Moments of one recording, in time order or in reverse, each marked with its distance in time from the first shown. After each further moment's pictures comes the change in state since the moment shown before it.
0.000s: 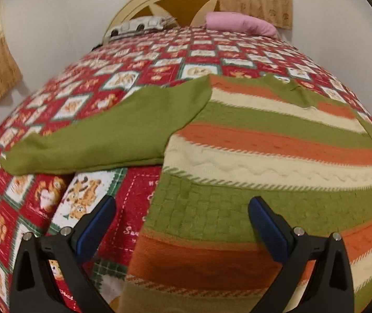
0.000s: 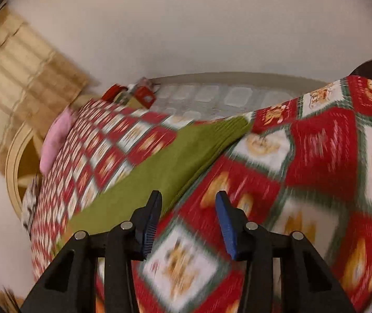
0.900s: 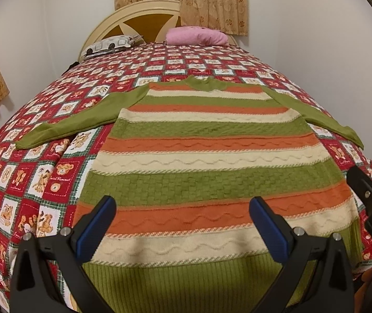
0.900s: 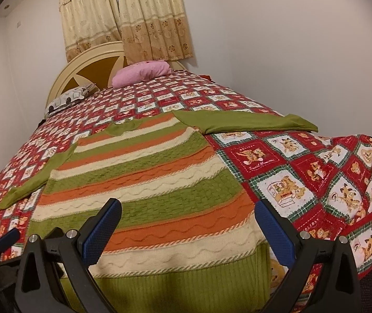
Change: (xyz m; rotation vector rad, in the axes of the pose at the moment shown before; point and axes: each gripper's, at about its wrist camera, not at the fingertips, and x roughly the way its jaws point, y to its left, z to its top) left arm -0.159 -0.055 -0.098 0.109 -0.069 -0.140; right arm -0.170 0.117 -0.316 -0.715 -0.147 0.109
